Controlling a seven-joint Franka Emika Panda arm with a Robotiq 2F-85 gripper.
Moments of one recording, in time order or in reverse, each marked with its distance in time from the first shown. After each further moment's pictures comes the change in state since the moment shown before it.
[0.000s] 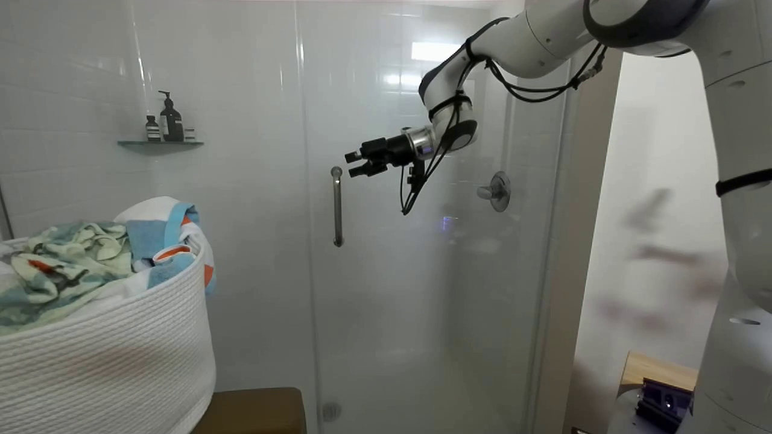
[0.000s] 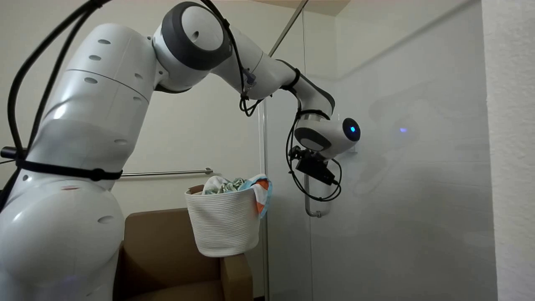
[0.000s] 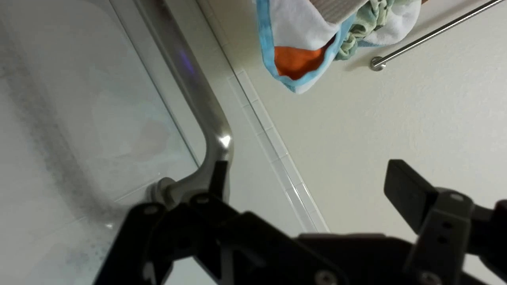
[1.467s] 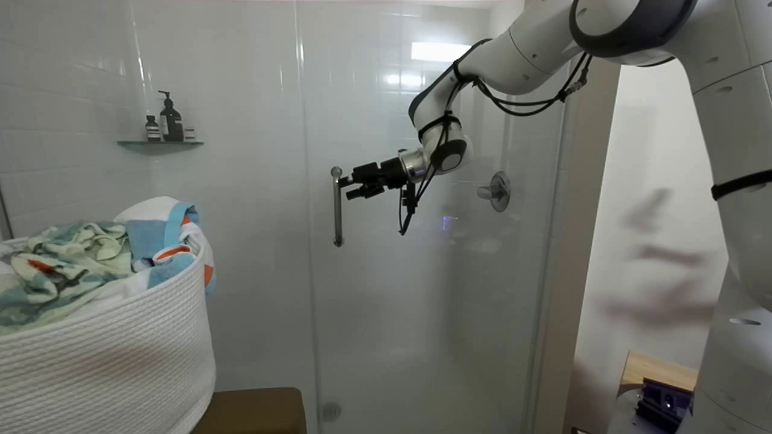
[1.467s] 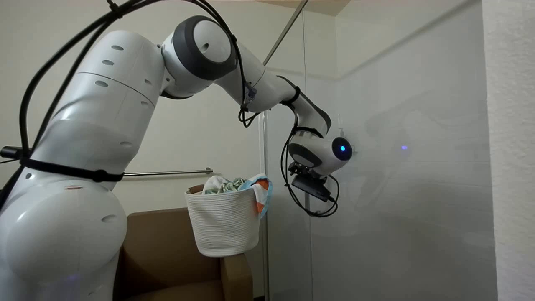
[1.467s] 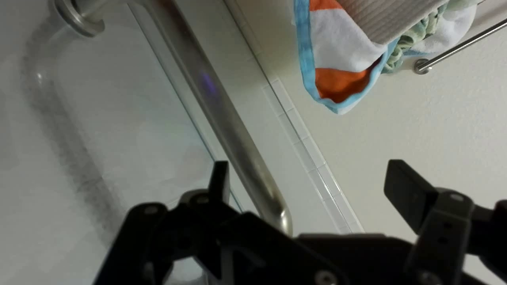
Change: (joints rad) arm 0.027 0.059 0.031 -0.043 0.101 0.140 -0.066
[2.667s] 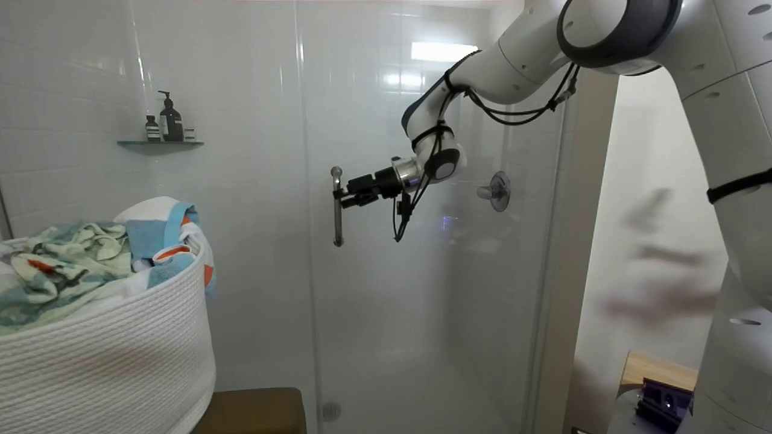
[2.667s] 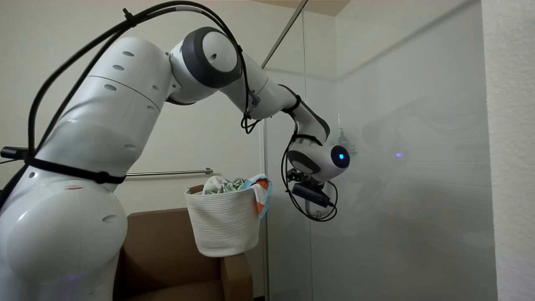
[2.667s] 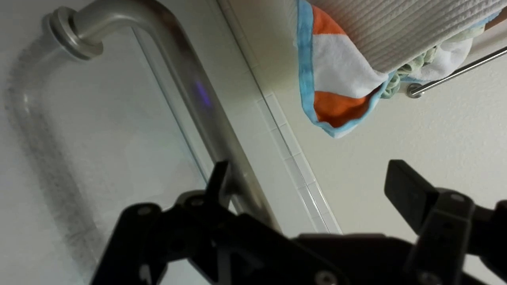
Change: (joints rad) arm 0.005 0.053 0.015 0.026 0.000 -0.003 -0.085
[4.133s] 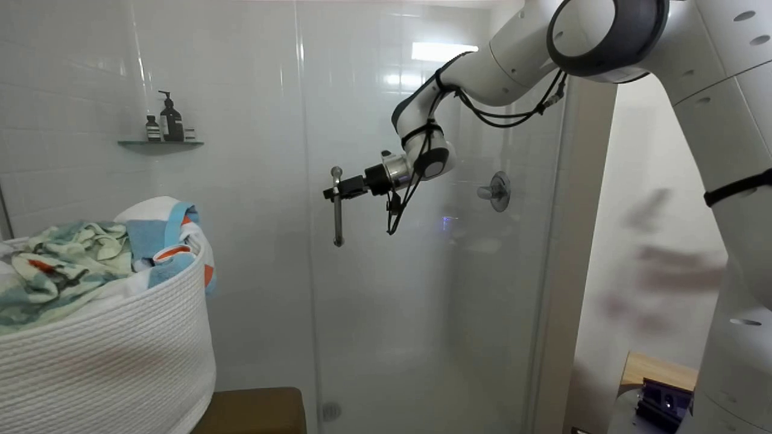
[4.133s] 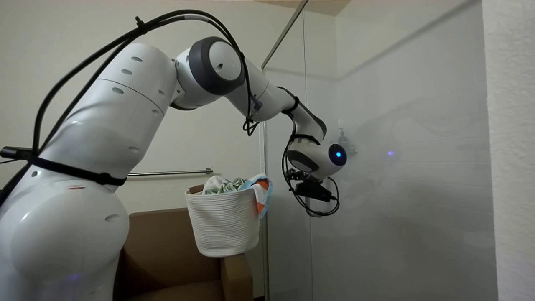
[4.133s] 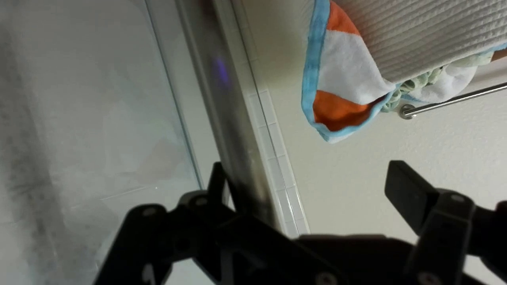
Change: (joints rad) arm 0.020 0.045 0.011 0.083 0.001 0.025 -0.142
